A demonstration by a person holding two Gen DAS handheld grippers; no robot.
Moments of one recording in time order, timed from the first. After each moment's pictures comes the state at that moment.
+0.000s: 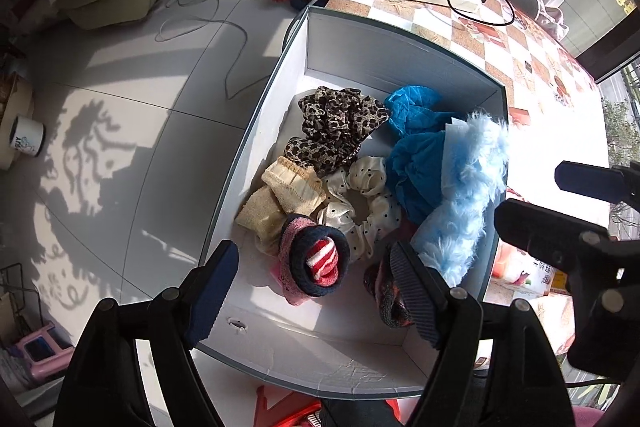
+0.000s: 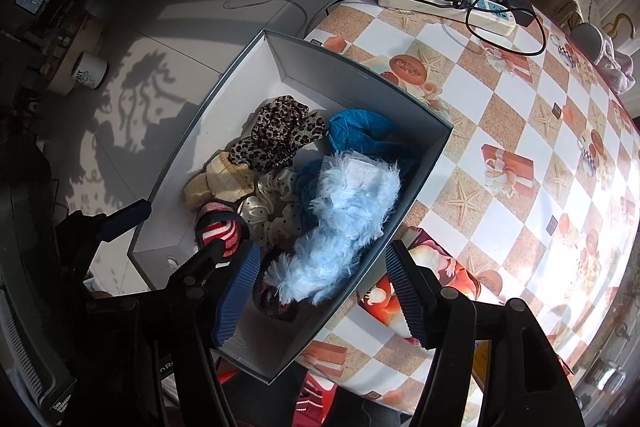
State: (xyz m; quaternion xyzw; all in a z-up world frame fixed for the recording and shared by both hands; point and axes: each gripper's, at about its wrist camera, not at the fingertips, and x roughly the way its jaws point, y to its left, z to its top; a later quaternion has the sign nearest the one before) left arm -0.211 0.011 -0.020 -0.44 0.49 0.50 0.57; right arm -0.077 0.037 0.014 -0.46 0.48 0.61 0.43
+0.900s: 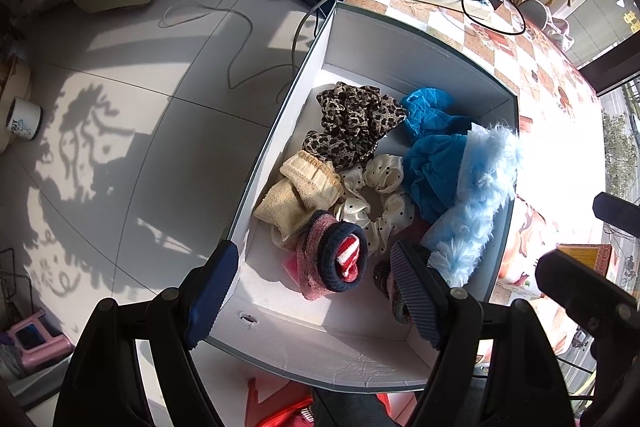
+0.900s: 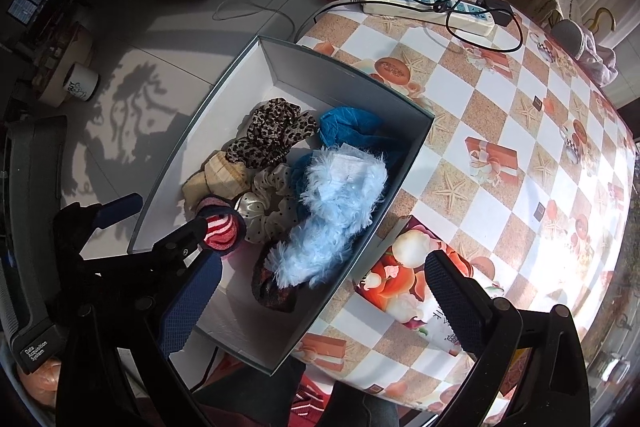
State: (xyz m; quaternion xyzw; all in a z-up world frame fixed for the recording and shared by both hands) left arm -0.232 0.012 -0.019 -0.46 0.47 0.50 0.56; right arm -0.077 0.017 0.027 -0.45 0.47 0.60 0.46
